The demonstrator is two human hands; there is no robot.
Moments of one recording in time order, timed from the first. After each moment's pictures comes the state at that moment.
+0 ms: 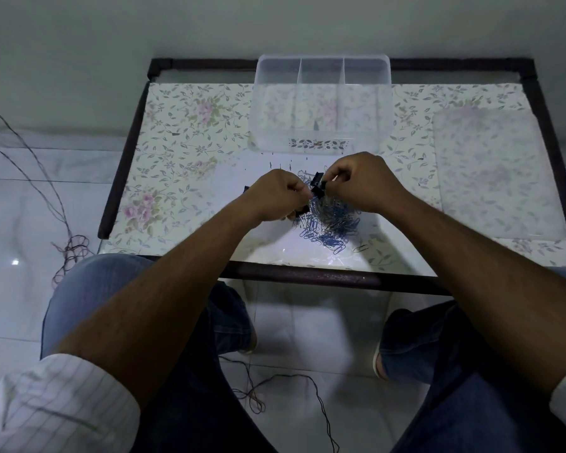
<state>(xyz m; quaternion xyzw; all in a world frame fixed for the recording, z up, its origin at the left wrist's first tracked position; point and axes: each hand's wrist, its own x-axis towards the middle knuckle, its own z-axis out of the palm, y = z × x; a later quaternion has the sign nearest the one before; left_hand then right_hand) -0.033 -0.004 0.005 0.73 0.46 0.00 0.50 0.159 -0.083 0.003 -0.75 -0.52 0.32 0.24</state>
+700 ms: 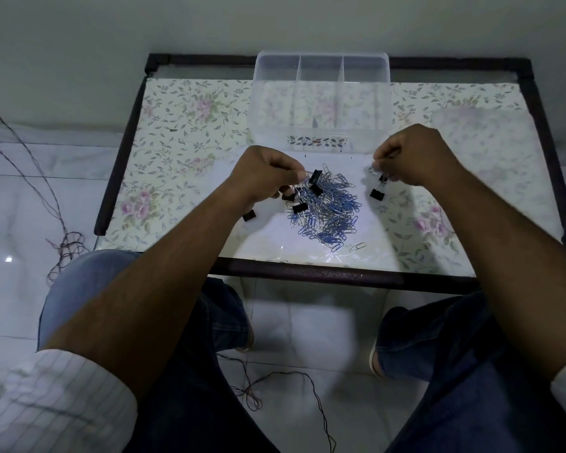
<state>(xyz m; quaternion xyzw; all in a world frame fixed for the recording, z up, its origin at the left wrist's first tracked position) -0.040 0.009 0.024 0.66 0.50 0.12 0.56 0.239 -0.085 0.014 -0.82 -0.45 0.29 0.22</state>
